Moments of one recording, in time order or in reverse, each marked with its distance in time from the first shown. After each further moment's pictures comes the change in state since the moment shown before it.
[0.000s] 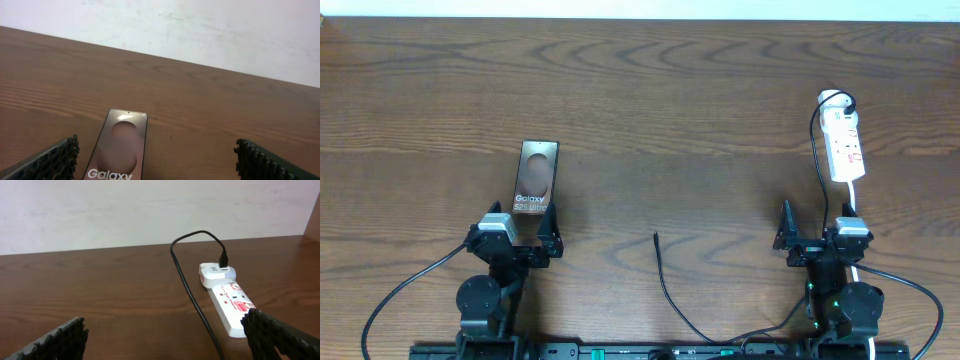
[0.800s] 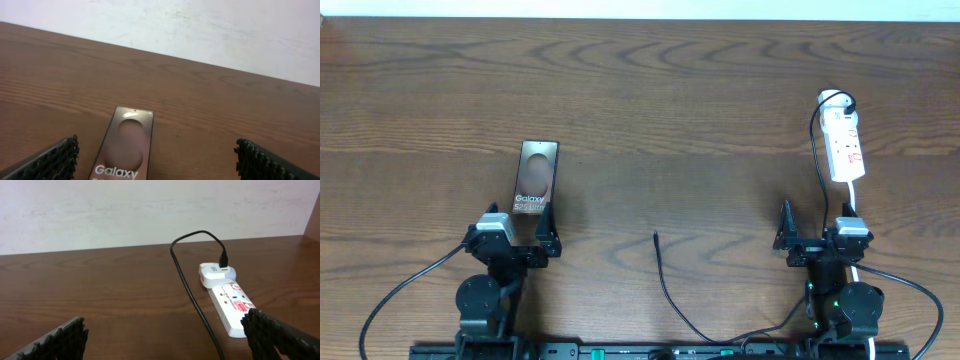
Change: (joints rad) left arm 0.000 0.005 0.030 -0.033 -0.042 0.000; right arm 0.000 0.000 0.000 0.000 0.000 0.000
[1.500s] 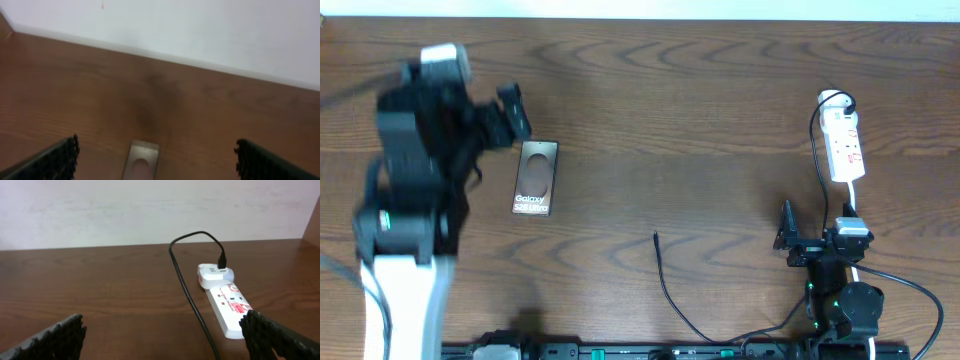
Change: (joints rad) left arm 0.011 1.133 1.387 -0.669 -0.070 0.026; right arm 0.000 0.000 0.000 0.000 0.004 -0.003
